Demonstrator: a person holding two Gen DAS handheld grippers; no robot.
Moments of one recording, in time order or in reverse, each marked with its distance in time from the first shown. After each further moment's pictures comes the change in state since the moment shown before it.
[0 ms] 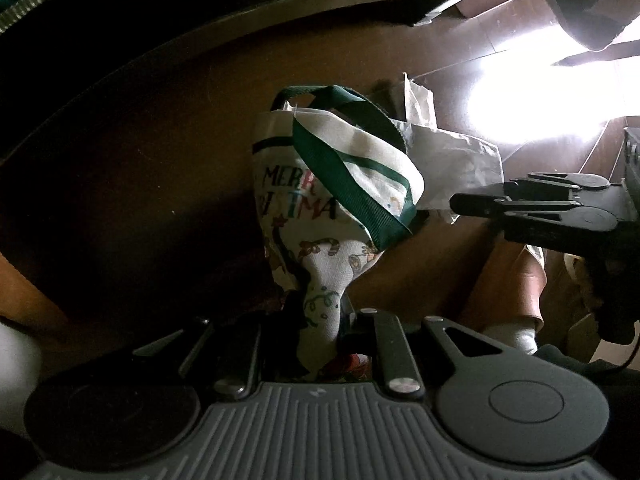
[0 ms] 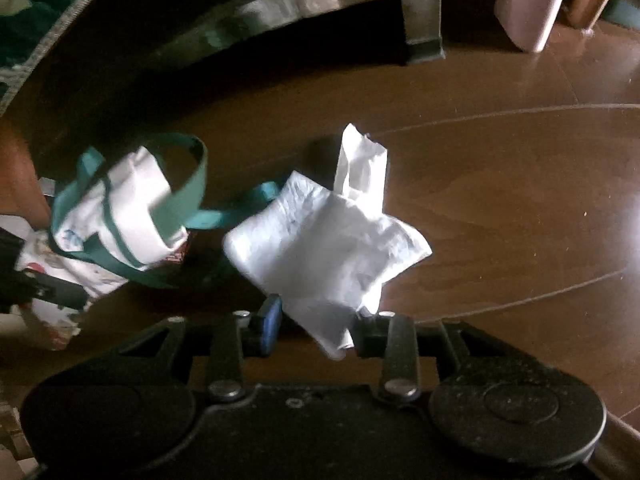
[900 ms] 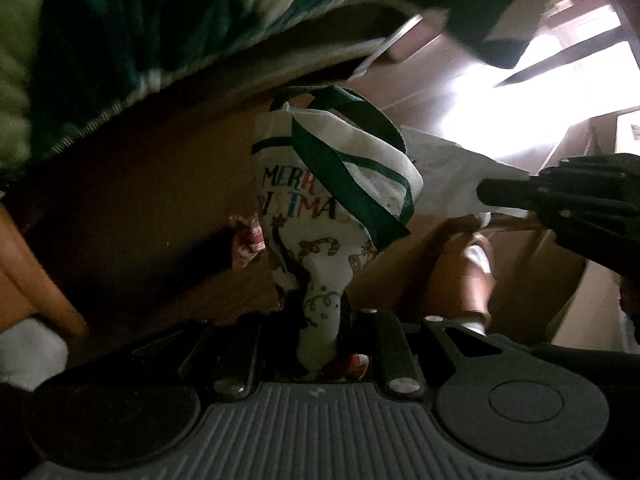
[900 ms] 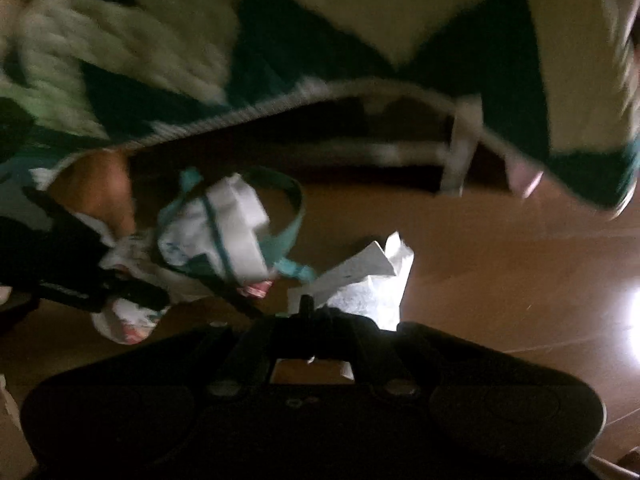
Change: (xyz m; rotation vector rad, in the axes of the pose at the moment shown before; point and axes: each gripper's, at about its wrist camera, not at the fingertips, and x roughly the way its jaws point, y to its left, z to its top) left arm -0.104 -0.042 -0.043 0.080 -0.145 -0.026; right arm -0.157 0.082 0.014 -0.202 -0.151 -0.029
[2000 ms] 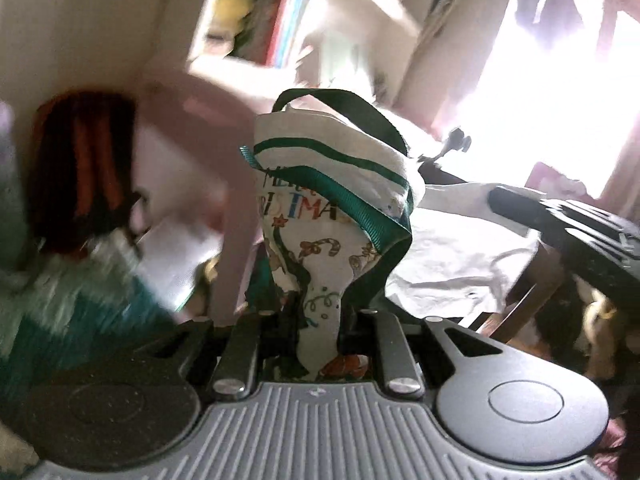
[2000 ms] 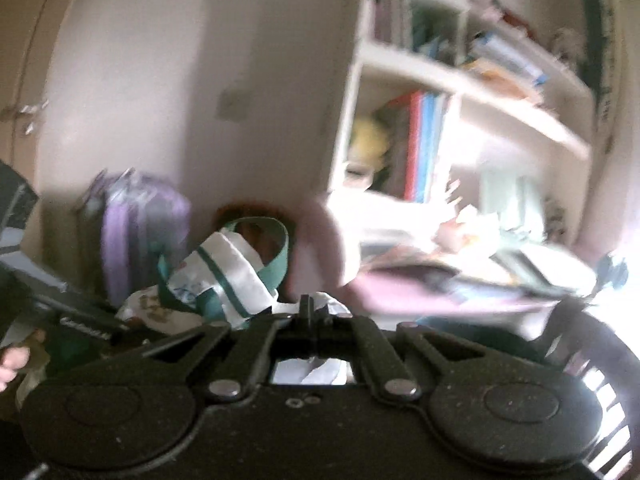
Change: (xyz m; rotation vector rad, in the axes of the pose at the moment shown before) left arm -0.441 -0.347 -0.040 0.339 -0.847 -0.114; right arm -0.565 0.075 -0.030 -0.145 -0.977 -0.463
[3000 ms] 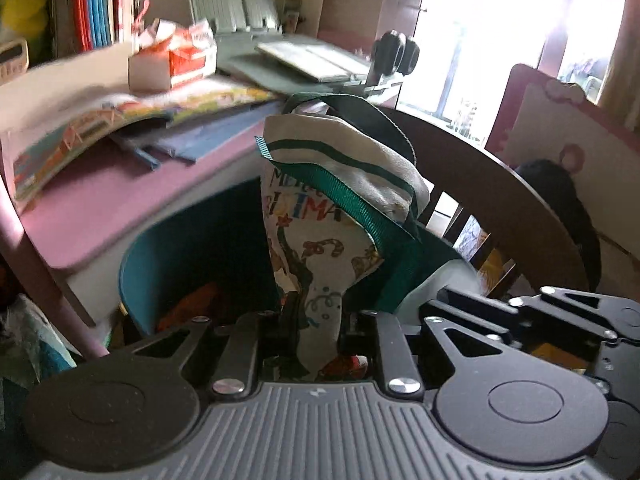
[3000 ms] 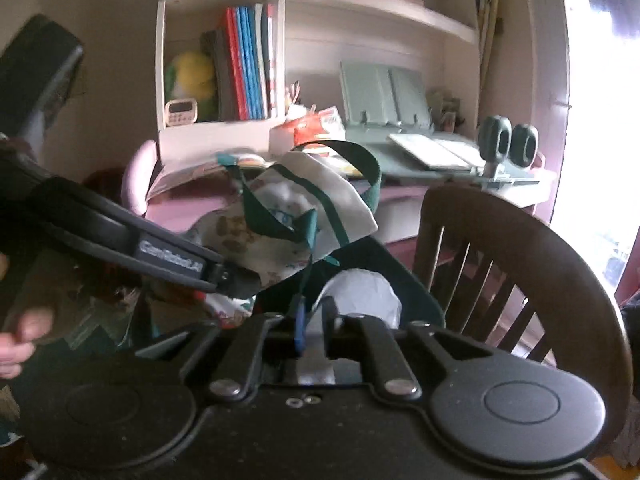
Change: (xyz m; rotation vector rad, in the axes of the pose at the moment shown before) left arm 0.238 -0.184 0.057 0.204 0.251 0.013; right arm 0.037 -0.192 -0.089 0.254 0.201 -0.176
